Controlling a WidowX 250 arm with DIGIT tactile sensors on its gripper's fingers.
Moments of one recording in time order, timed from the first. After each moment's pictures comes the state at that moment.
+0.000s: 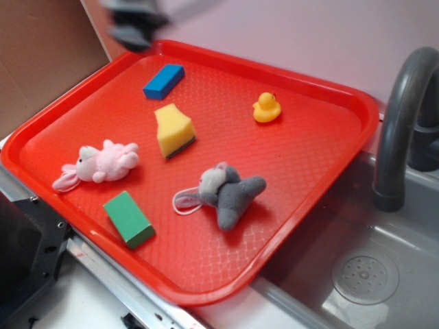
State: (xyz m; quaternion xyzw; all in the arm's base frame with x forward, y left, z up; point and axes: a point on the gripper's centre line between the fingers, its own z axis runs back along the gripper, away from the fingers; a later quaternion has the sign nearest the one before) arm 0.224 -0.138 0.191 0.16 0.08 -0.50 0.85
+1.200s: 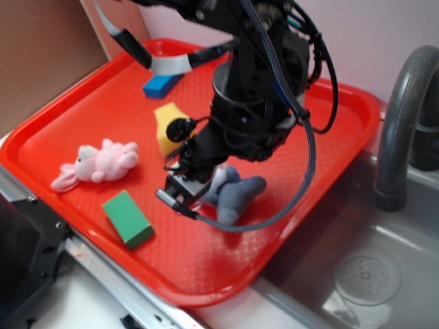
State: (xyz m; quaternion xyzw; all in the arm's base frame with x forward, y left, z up) arm 0.202 -0.152 0.061 0.10 0.18 -0.67 0.72
